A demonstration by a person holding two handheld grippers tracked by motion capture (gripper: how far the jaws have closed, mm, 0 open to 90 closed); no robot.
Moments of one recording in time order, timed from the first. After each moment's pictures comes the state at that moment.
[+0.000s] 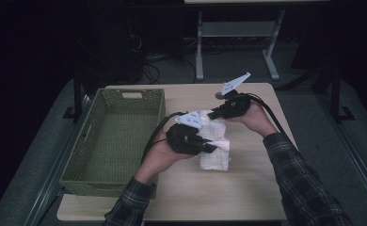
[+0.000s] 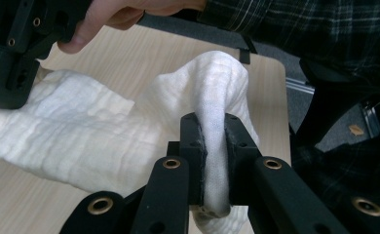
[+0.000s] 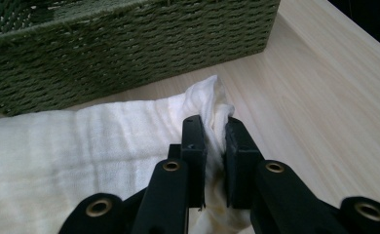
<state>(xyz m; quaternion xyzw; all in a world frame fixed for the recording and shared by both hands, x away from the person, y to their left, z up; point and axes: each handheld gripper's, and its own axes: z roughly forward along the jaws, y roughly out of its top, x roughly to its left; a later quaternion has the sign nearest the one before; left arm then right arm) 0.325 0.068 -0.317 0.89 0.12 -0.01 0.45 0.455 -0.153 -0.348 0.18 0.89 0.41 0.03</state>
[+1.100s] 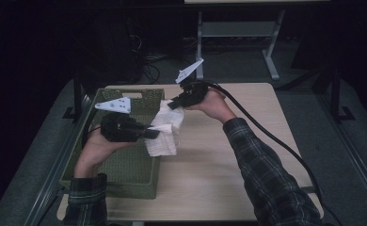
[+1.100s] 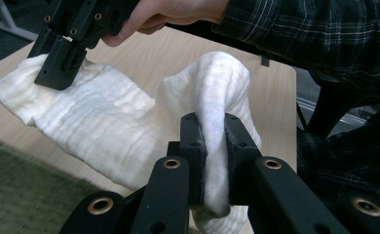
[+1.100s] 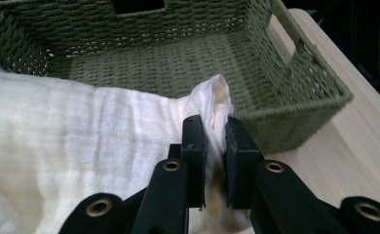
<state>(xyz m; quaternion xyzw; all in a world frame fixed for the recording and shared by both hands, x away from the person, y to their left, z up) 0.332 0.220 -0.285 0.86 0.18 0.01 0.49 0.478 -0.029 -0.312 0.12 0.90 0.42 0.03</state>
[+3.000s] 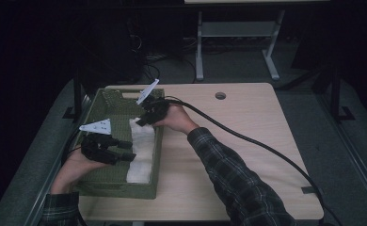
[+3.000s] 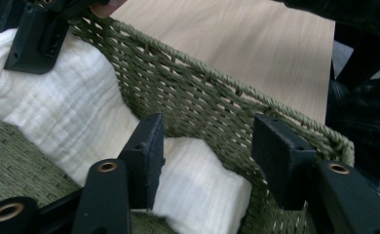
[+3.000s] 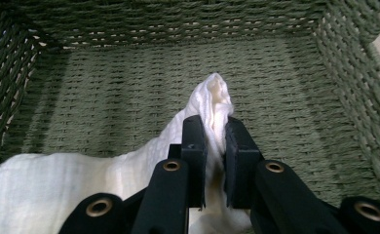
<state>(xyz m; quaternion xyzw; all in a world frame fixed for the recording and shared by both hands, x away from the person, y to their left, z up) 0.321 0.280 -0.348 0.87 0.24 0.01 0.43 0.469 0.082 -0.366 0.06 0.92 0.39 0.01</state>
